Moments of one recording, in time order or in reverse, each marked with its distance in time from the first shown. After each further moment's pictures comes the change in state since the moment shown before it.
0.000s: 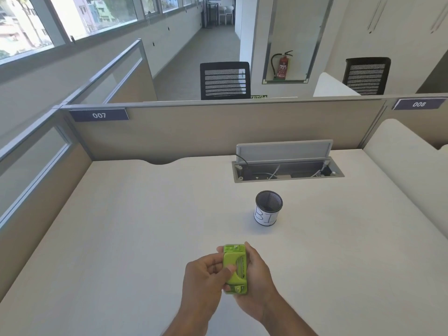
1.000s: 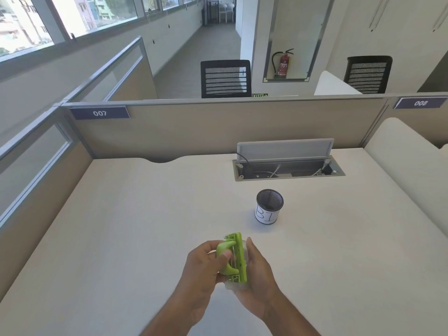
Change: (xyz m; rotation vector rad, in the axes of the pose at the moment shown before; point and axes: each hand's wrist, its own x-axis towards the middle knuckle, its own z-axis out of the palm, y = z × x) left_hand 0.013 0.012 -0.009 -0.179 -0.146 -0.124; right_hand -0.004 -0.002 0.002 0.056 -0.042 -0.005
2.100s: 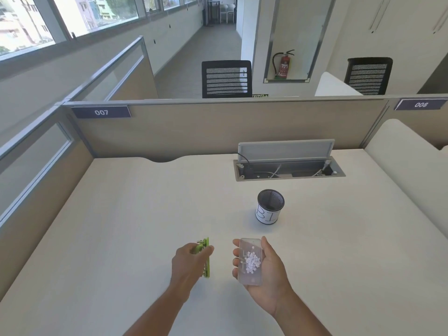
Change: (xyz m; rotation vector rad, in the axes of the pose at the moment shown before) left_hand 0.078 -0.051 -0.057 0.470 0.370 0.001; right_hand -0.004 -0.018 -0.014 0.005 0.087 -0.060
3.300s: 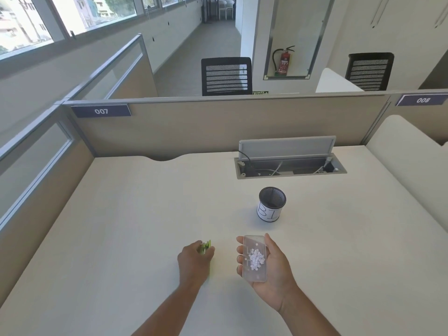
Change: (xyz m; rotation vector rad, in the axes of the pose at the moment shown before) left_hand 0.012 -0.011 0.019 0.239 0.115 0.101; right_hand 0.000 -0.004 -0.005 -0.028 0.002 0.002
